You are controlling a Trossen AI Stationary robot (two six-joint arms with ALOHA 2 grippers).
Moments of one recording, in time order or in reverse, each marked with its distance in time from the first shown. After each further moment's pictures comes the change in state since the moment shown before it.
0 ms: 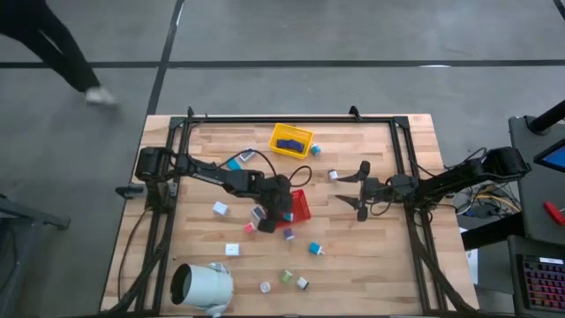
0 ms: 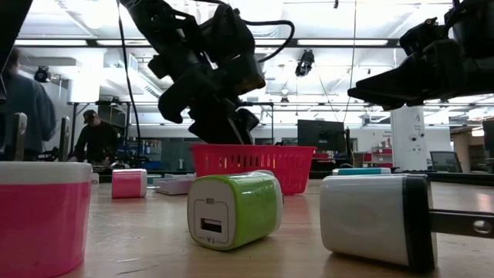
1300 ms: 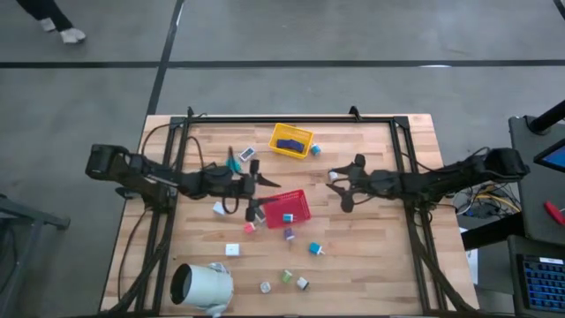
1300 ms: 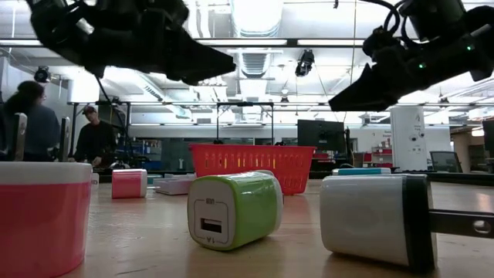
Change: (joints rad) left arm -0.014 -0.439 -0.604 0.995 -0.237 -0.078; right arm -0.052 0.042 0.260 -0.501 0.156 0.153
